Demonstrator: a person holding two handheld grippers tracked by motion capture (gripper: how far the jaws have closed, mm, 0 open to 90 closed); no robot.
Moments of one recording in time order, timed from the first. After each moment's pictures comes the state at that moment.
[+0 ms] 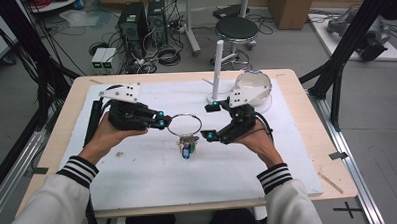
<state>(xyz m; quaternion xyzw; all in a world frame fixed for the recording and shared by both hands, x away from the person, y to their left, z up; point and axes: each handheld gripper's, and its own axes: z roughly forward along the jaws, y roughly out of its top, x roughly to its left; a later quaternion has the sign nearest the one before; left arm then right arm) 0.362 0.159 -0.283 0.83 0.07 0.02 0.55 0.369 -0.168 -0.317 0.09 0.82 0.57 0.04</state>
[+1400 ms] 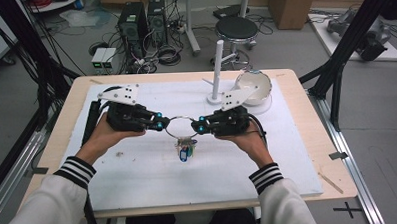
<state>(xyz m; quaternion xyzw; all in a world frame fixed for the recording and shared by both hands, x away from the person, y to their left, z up) 0.361 0.165 -0.287 0.84 0.06 0.03 0.54 0.363 -0.151 -0.313 0.06 0.83 0.56 0.01</state>
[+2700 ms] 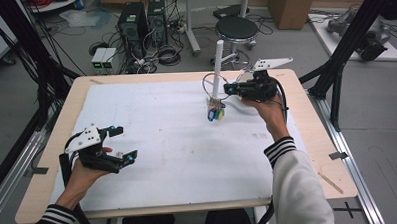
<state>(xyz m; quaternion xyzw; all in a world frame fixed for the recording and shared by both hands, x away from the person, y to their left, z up) 0.302 0.251 -0.396 0.74 0.24 0.18 0.60 0.437 -0.230 -0.293 0.24 0.79 0.55 0.08</state>
